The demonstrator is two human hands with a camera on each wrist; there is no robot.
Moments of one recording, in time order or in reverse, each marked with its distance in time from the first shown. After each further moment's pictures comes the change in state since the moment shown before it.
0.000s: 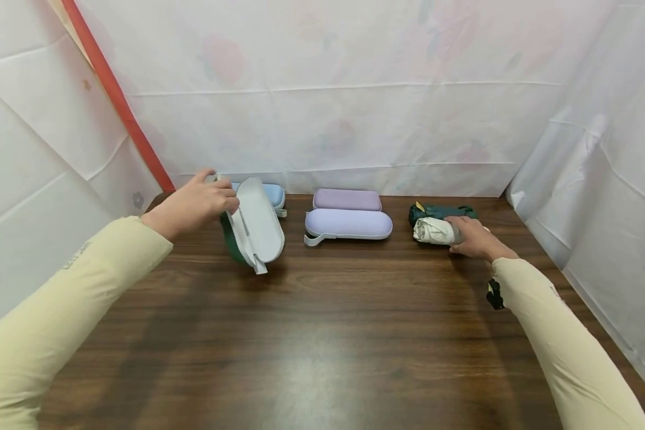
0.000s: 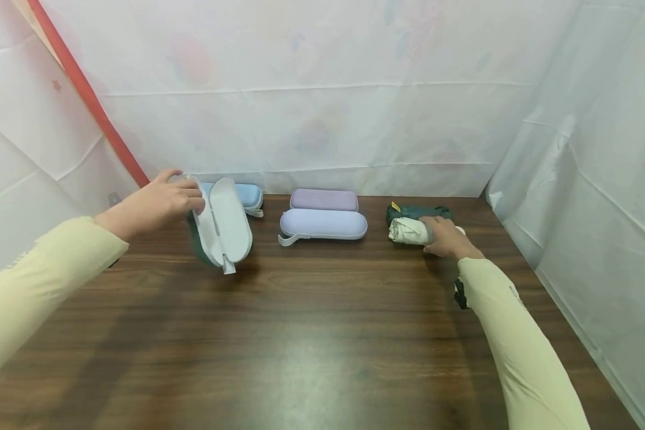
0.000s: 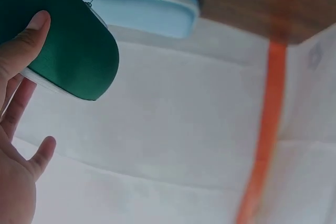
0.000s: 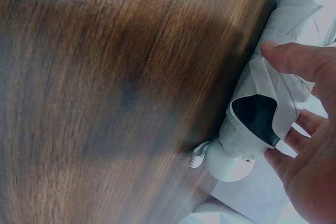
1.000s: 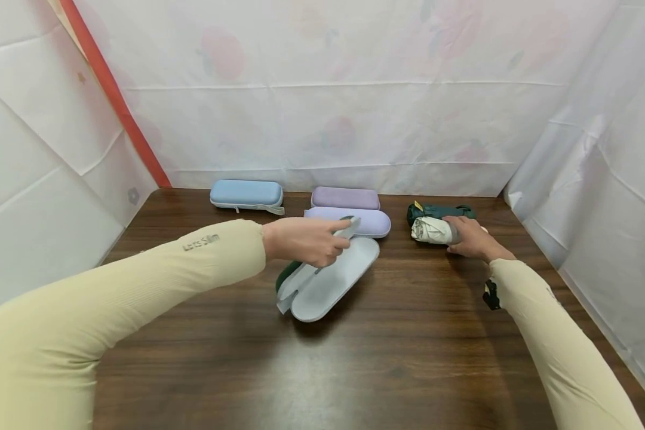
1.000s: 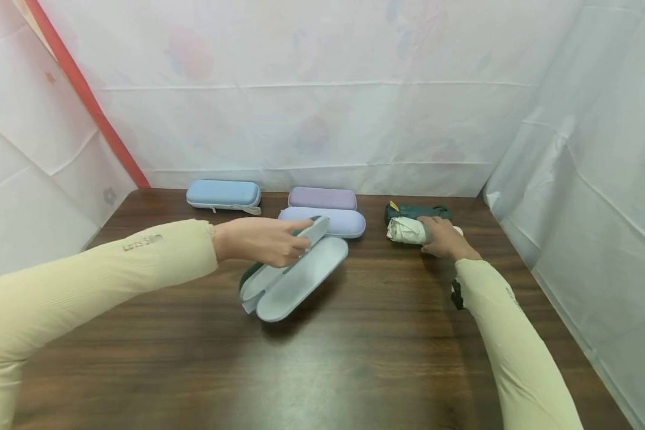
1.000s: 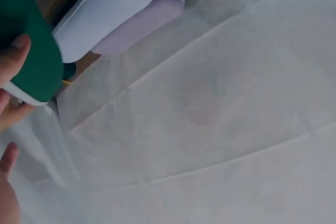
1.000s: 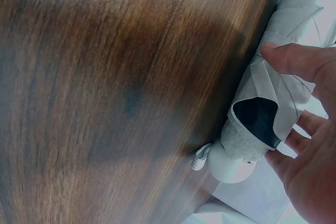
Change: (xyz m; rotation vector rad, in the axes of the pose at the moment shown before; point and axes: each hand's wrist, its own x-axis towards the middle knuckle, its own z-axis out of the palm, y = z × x) left_hand 0.139 0.118 -0.016 0.723 -0.100 0.862; right_hand -0.012 0.001 0.000 0.000 0.029 0.010
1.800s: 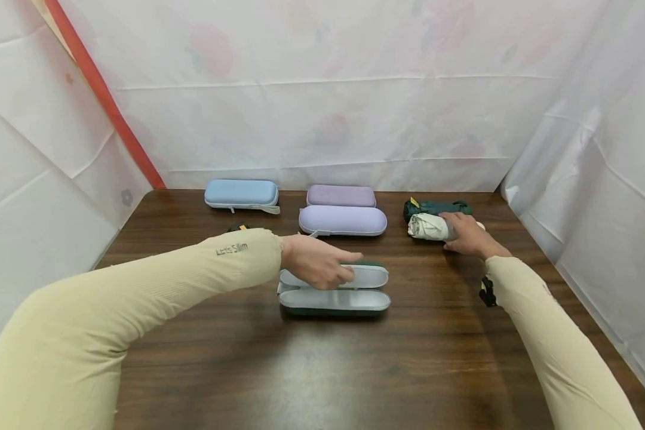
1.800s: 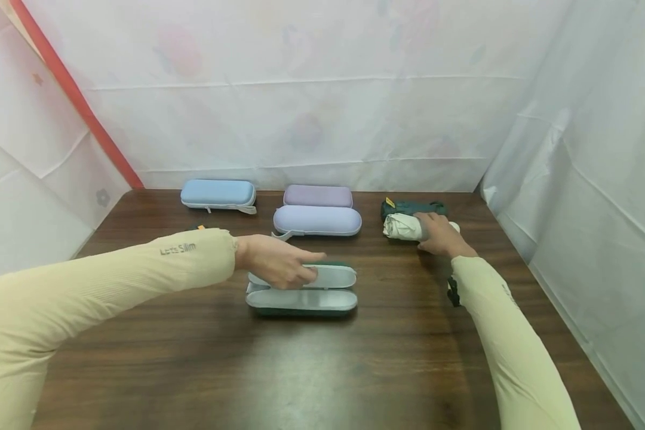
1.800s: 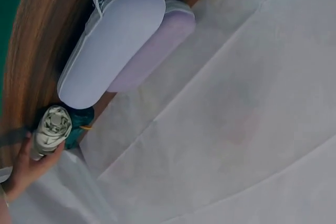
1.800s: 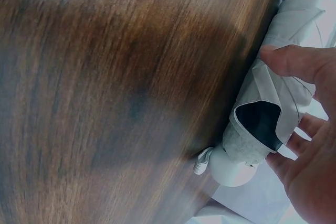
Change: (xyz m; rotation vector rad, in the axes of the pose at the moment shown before) left_hand 0.029 0.021 0.011 0.078 0.101 0.278; right_hand 0.001 -0.005 0.002 0.010 0.002 -0.002
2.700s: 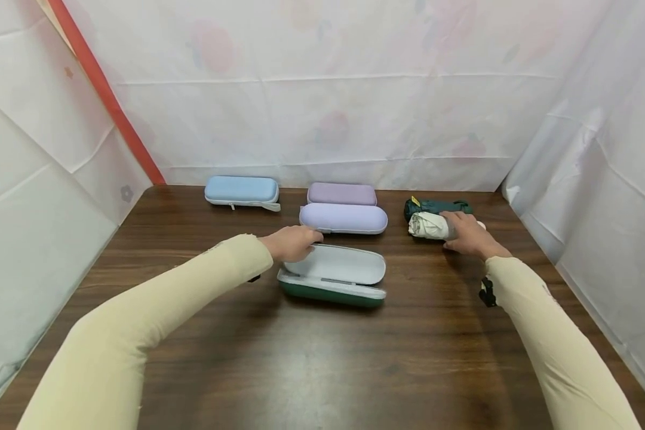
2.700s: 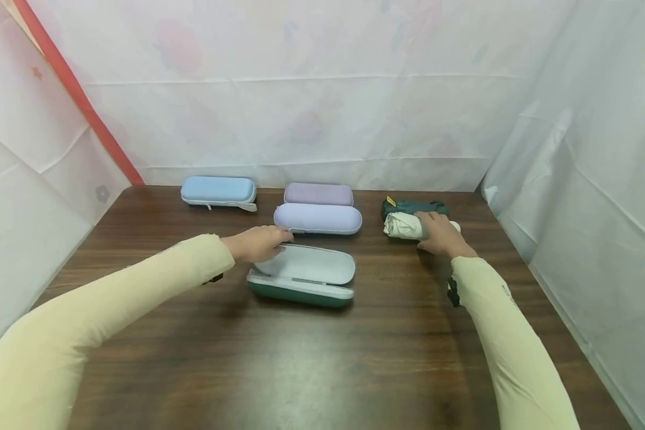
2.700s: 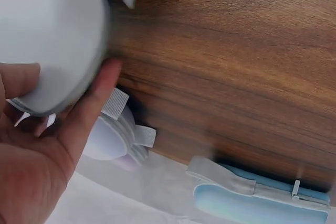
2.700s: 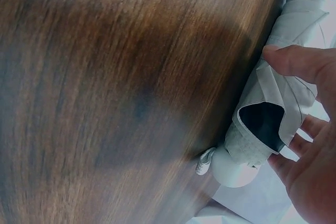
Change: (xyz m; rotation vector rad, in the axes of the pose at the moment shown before) left_hand -0.010 0.053 0.062 -1.550 -0.067 -1.155; right_hand 0.002 0.000 0.002 -0.020 0.000 0.009
